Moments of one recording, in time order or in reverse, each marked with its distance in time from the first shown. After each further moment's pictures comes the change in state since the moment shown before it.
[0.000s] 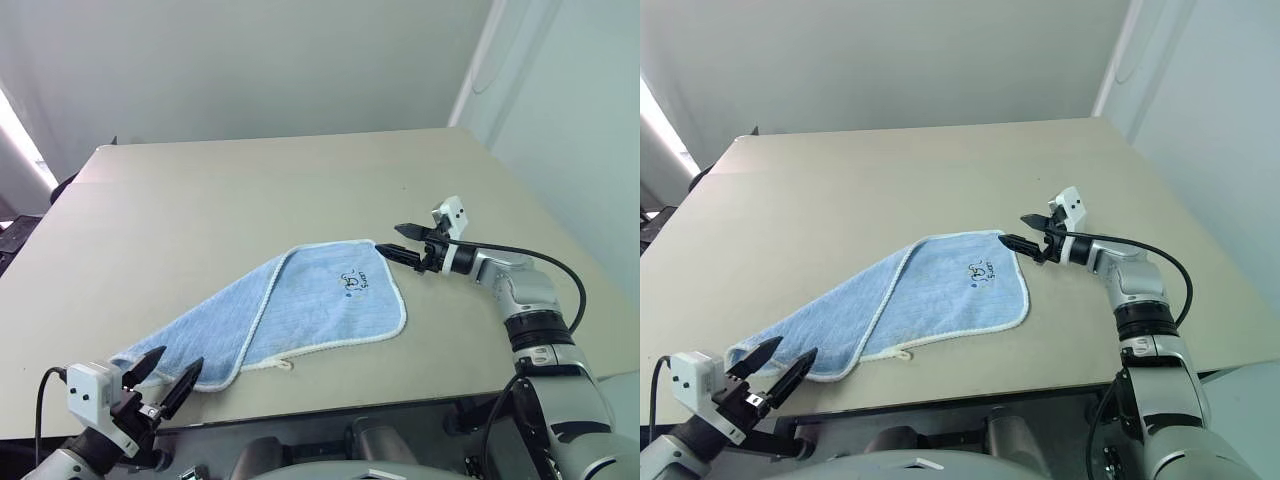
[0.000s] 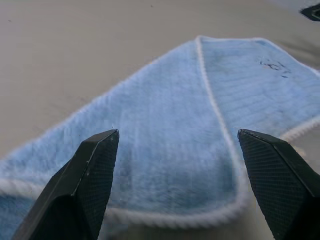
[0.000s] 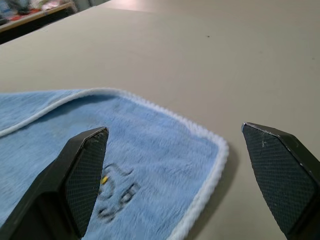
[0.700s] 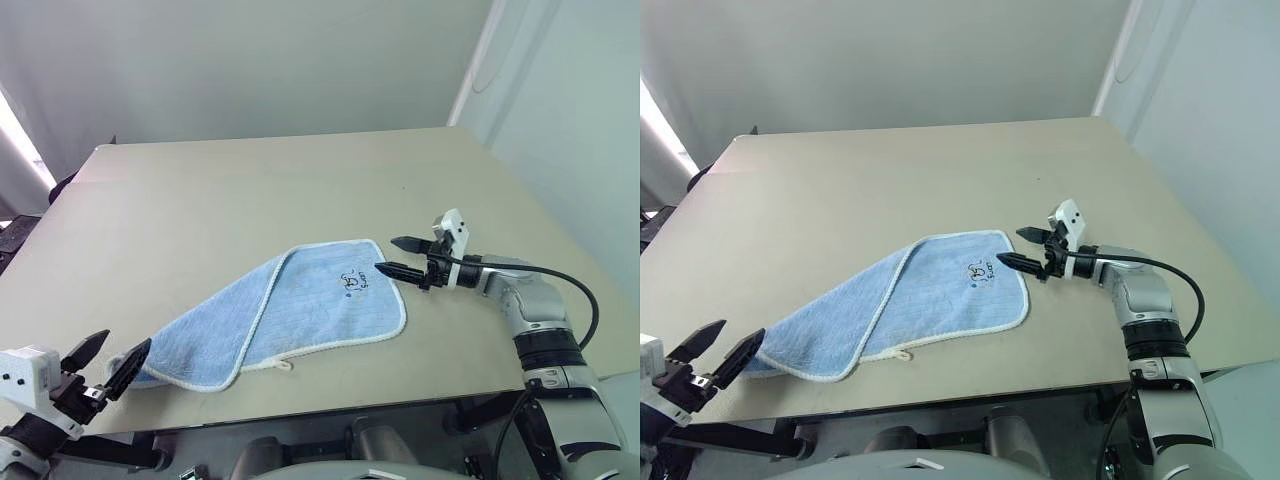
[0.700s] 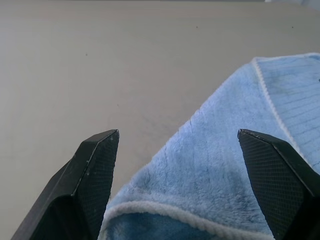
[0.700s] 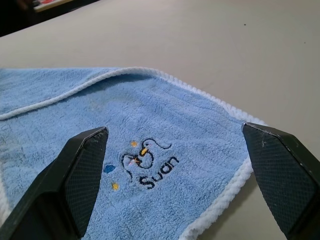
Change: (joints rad) left arm -0.149 0.125 0.224 0.153 -0.079 0.028 -0.034; right arm 0.160 -0.073 0.008 -0.257 0.033 0.069 0.120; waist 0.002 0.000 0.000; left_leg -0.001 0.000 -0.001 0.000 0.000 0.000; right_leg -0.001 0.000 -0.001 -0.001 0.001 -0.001
